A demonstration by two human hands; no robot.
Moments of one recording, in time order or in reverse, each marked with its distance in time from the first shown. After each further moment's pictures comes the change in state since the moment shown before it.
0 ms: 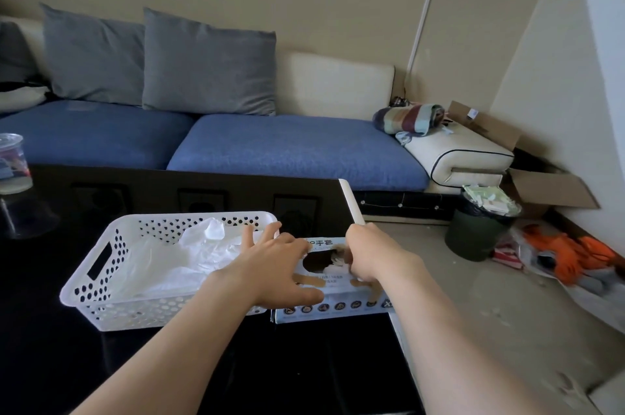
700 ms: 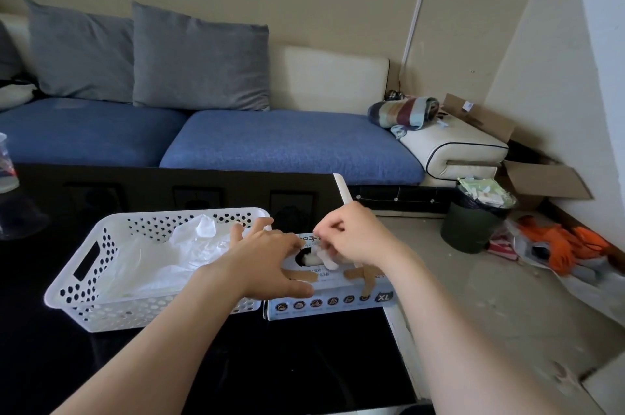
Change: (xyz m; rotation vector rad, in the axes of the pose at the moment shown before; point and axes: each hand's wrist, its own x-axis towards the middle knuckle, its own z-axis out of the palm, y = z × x) left_hand 0.005 -0.002 0.000 -0.045 0.003 -0.040; right_hand 0.012 0.005 -0.001 0.495 0.116 -0.180
